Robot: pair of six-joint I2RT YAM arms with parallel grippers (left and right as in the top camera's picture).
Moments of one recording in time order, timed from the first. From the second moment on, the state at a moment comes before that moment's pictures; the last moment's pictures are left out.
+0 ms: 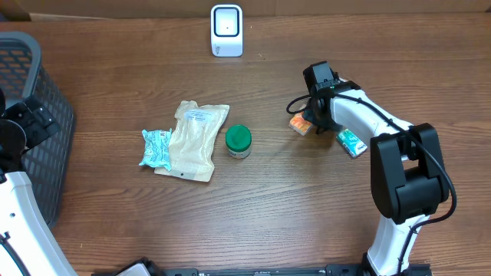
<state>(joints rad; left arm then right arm) 0.49 1.34 1.71 -1.29 -0.23 -0.14 0.27 2.03 1.34 -0.61 0.21 0.67</state>
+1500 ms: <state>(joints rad) 0.49 1.34 1.71 -1.29 -0.23 -0.14 0.23 2.01 1.31 -0.67 -0.35 0.42</state>
